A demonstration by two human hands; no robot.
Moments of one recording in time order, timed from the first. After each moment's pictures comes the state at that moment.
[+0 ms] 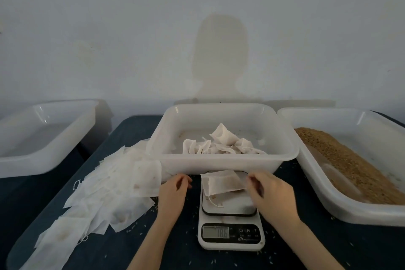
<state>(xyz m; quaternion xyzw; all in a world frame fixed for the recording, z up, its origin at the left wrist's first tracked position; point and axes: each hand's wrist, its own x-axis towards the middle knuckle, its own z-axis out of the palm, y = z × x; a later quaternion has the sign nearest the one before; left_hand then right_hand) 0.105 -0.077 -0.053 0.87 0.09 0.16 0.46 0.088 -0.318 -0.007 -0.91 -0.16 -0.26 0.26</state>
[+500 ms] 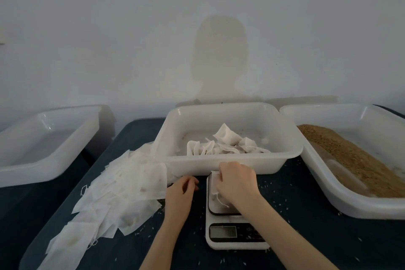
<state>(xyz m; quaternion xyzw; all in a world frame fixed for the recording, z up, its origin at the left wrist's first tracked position) 0.097 -0.080 -0.048 0.86 0.07 0.17 0.47 0.112 -0.235 0.015 -0.97 -0.14 -0.14 0.17</state>
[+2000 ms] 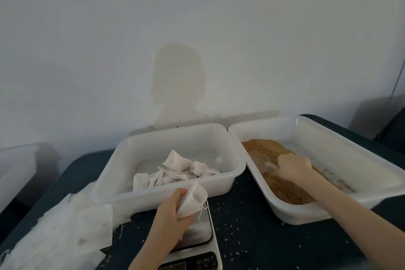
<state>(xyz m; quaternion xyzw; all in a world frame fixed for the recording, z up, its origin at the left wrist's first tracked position) 0.098 -0.165 0.008 0.89 -0.09 0.05 0.45 0.171 -0.492 0.050 -0.99 0.11 0.03 -0.01</state>
